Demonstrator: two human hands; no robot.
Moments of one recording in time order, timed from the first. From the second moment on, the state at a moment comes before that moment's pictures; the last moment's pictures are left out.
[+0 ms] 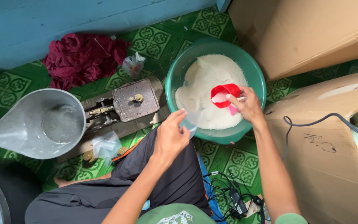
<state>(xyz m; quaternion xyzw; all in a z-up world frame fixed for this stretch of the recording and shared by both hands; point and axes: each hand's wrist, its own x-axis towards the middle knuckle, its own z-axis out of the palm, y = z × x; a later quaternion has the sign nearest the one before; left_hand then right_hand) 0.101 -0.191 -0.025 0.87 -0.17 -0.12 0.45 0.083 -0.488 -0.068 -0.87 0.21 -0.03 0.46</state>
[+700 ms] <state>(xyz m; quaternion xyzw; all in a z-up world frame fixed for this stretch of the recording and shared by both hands) 0.147 -0.243 -0.013 0.87 -0.14 -0.21 0.43 0.088 -0.396 0.075 -0.94 0.08 -0.15 0.30</state>
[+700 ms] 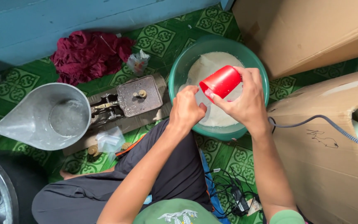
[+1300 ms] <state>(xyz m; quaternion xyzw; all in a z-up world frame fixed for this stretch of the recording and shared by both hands) 0.142 -0.247 0.013 0.85 -0.15 -0.17 0.47 0.081 -0.373 0.087 -0.96 0.06 -0.19 0.19</state>
